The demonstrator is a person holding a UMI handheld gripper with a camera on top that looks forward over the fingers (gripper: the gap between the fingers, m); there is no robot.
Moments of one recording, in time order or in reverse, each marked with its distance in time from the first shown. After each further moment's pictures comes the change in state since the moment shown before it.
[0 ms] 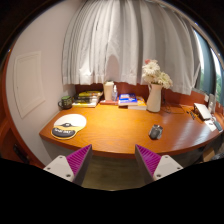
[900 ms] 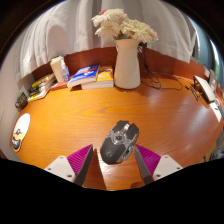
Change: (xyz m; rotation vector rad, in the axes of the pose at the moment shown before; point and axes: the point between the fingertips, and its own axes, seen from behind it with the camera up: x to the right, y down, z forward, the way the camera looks) arm 0.223 0.041 0.224 -0.291 0.084 0.136
